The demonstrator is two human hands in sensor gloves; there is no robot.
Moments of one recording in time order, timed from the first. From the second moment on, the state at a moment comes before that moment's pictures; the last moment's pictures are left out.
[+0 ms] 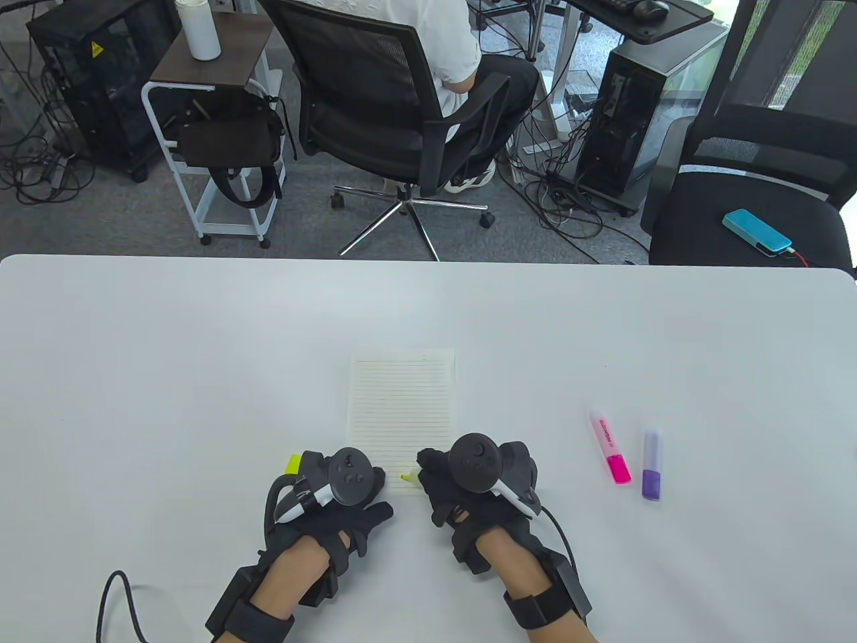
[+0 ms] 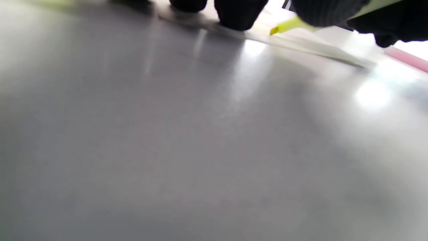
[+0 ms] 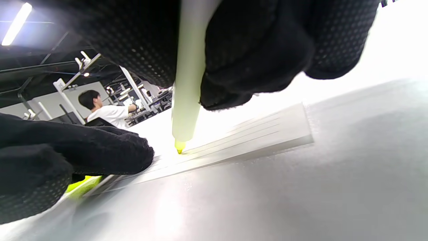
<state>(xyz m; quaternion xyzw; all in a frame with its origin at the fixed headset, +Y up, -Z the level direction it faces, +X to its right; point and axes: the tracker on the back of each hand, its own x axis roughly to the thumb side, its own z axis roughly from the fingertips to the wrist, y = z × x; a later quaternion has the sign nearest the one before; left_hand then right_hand) -0.153 -0.773 -0.299 -0.21 -0.13 0.12 0.96 0.063 -0.756 -0.321 0.13 0.03 0.96 0.24</state>
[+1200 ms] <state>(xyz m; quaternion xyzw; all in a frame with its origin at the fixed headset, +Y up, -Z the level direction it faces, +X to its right) -0.153 -0.773 -0.299 -0.21 -0.13 0.12 0.96 0.057 -0.760 -0.319 0.13 0.03 0.97 0.23</state>
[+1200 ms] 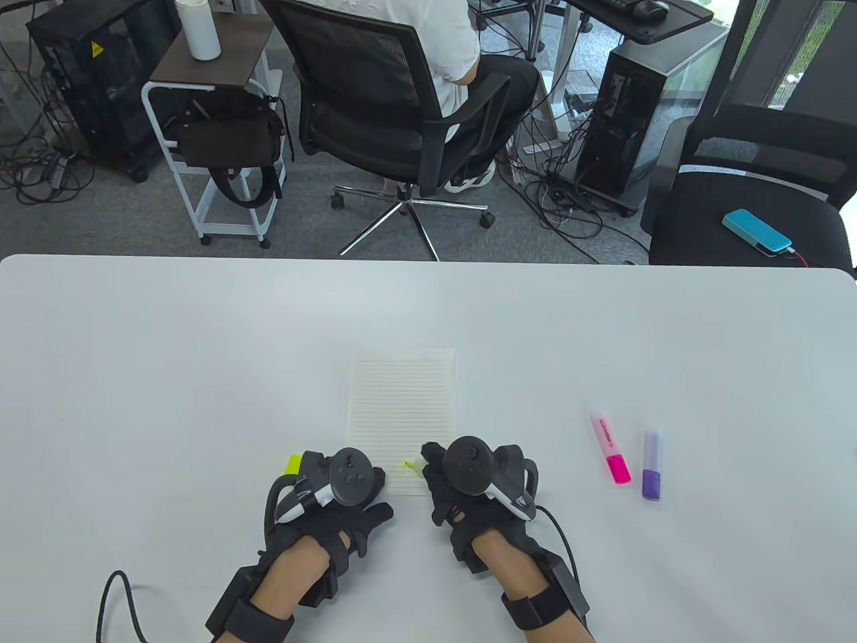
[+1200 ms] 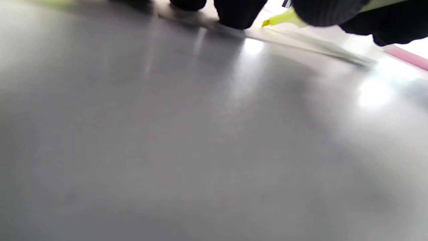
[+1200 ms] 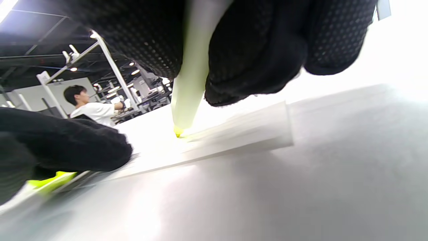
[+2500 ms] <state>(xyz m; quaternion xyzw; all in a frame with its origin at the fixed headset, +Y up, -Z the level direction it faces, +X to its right) -0.153 -0.774 -0.297 -0.21 -0.13 0.11 0.96 0.054 -0.758 -0.317 0.12 0.02 0.97 0.21</state>
